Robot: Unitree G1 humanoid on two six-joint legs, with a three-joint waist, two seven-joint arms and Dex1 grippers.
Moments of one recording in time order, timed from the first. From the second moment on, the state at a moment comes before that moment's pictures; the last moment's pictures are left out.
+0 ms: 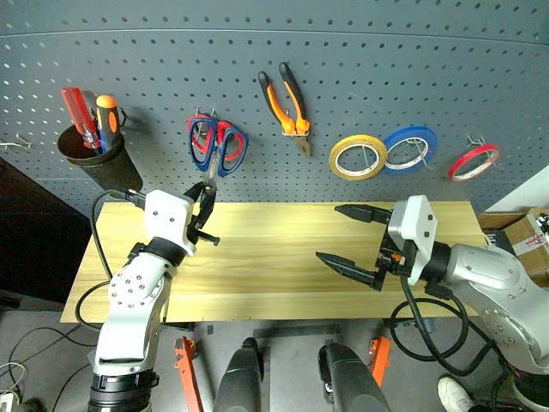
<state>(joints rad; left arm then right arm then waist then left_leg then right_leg) -0.14 0.38 0.15 -0.35 -0.13 0.19 -0.32 -0.30 -0.64 0.01 -0.73 0.56 0.63 0.67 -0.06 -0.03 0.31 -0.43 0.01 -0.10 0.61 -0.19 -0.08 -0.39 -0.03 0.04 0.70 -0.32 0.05</state>
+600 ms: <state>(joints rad) 0.03 0.39 0.13 -0.37 -0.18 0.56 -0.33 -0.25 -0.69 0.15 -0.74 0.49 0.73 0.61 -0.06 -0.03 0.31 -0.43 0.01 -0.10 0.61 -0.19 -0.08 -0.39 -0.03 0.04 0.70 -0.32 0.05</state>
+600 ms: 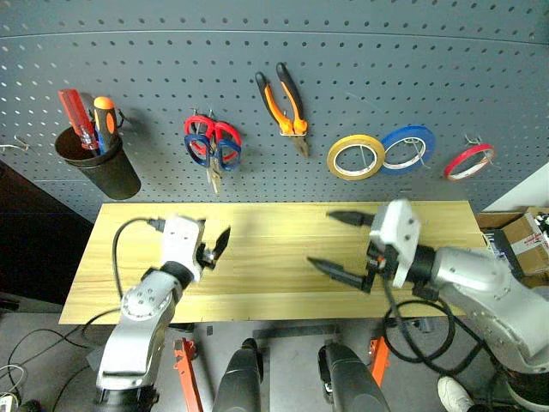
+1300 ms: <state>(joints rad) -0.23 0.61 0.27 0.06 -0.27 0.97 -0.40 -0.51 -0.46 0.39 -0.72 0.52 1.24 0.33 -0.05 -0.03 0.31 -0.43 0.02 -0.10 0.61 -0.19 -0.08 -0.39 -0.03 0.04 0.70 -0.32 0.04</state>
